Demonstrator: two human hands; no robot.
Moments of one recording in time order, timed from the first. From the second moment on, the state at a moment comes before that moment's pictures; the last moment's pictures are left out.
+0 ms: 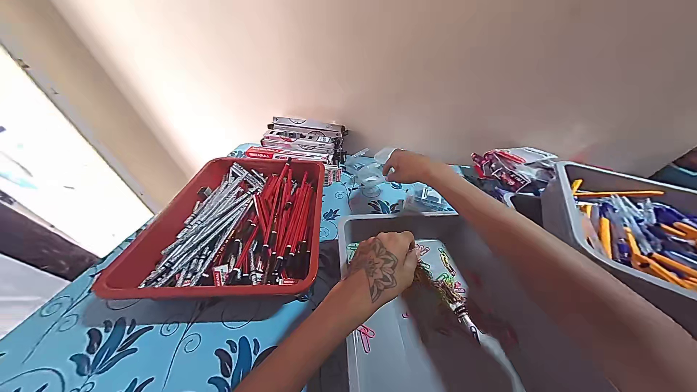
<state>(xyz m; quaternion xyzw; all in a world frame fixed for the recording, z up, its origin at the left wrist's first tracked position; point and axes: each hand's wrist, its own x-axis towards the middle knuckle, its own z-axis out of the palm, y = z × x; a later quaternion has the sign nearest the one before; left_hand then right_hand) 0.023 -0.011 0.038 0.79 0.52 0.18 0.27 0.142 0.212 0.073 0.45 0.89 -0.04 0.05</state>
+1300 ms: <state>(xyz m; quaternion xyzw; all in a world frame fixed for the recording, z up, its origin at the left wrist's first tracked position) 0.015 0.000 0.014 0.82 0.32 0.41 0.24 0.241 -0.015 0.044 0.36 0.88 -0.08 -0.31</state>
